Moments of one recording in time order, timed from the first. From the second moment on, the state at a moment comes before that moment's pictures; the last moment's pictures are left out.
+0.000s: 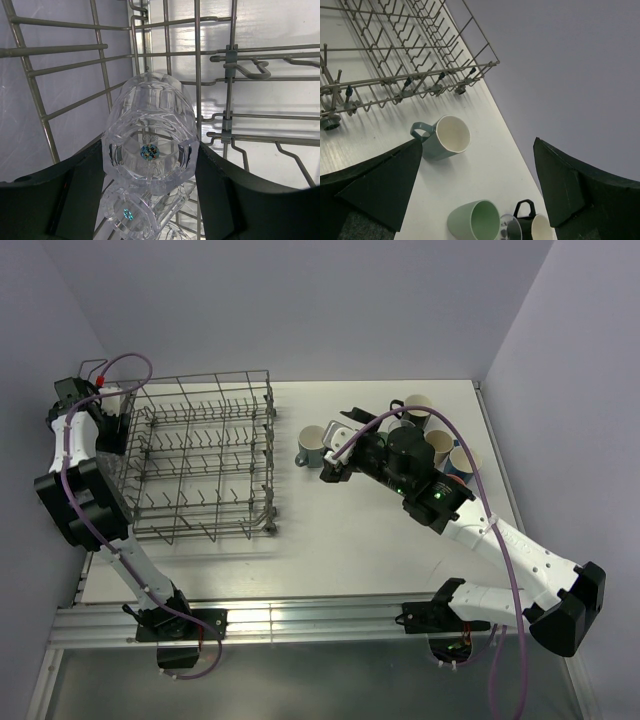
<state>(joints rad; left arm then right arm) 0.44 1.93 1.66 -0.72 0.02 0.54 0.75 1.09 1.03 -0.05 -0.07 -0.71</state>
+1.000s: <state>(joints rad) 0.43 1.83 1.65 -0.73 -0.02 0.55 0.75 1.09 1.03 -0.05 -0.09 -0.72</state>
